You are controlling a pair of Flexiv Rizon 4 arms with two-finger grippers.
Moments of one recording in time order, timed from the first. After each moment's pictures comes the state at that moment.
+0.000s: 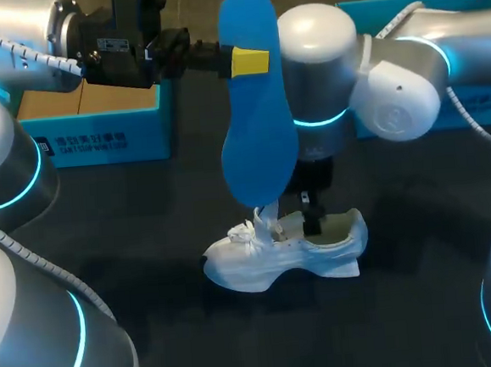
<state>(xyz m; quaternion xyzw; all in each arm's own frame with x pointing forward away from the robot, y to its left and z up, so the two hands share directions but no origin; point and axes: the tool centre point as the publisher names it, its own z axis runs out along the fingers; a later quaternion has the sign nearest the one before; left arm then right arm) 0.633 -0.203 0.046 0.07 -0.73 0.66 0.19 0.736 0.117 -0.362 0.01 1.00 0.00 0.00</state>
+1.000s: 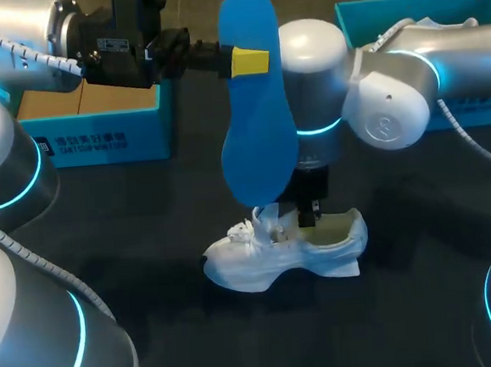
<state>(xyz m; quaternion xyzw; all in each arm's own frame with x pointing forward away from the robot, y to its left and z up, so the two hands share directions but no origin) 0.633 -0.203 0.046 0.07 -0.73 0.66 0.19 0.725 0.118 -0.381 0.04 1.00 -0.01 -0.02</state>
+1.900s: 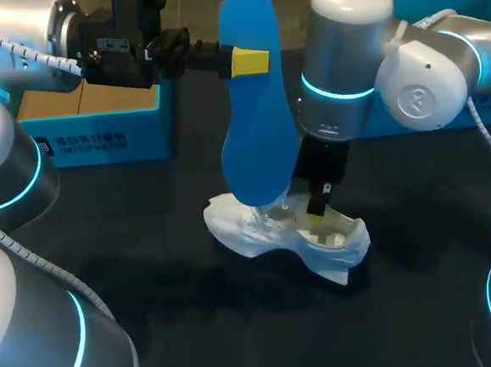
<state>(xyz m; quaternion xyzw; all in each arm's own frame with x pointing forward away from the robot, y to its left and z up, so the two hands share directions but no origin) 0.633 -0.203 0.046 0.07 -0.73 0.66 0.19 0.711 0.107 -0.342 0.17 0.98 0.04 -0.08</state>
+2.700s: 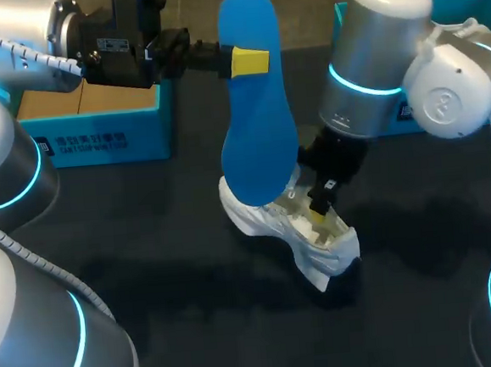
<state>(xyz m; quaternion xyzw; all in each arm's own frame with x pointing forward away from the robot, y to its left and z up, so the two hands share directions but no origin) 0.633 -0.203 0.046 0.07 -0.73 0.66 0.19 0.699 0.105 -0.334 0.35 0.93 0.08 -0.12</state>
